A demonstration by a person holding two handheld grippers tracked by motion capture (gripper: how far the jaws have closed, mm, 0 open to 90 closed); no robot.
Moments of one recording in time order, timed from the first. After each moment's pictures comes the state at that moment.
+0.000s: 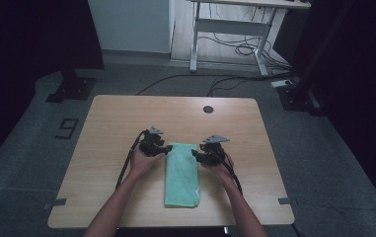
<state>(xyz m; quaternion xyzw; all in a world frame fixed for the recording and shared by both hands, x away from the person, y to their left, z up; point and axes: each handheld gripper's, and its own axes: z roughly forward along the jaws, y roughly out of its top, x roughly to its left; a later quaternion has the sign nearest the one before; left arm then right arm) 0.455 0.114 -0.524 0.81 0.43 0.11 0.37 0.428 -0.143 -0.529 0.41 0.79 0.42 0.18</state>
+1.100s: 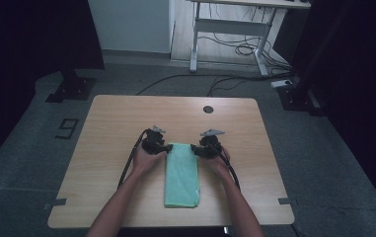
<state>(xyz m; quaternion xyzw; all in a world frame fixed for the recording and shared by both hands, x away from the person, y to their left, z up) 0.469 0.107 -0.535 0.82 0.45 0.11 0.35 0.465 -0.137 -0.546 0.43 0.79 0.40 0.17</state>
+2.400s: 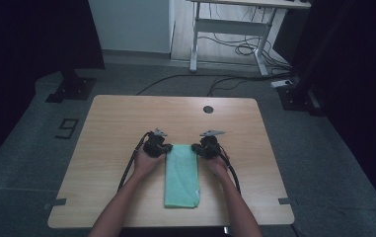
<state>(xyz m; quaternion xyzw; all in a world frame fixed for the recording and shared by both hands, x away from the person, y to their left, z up) 0.460 0.103 -0.538 0.82 0.42 0.10 0.37 0.466 -0.138 -0.550 0.43 0.79 0.42 0.12</state>
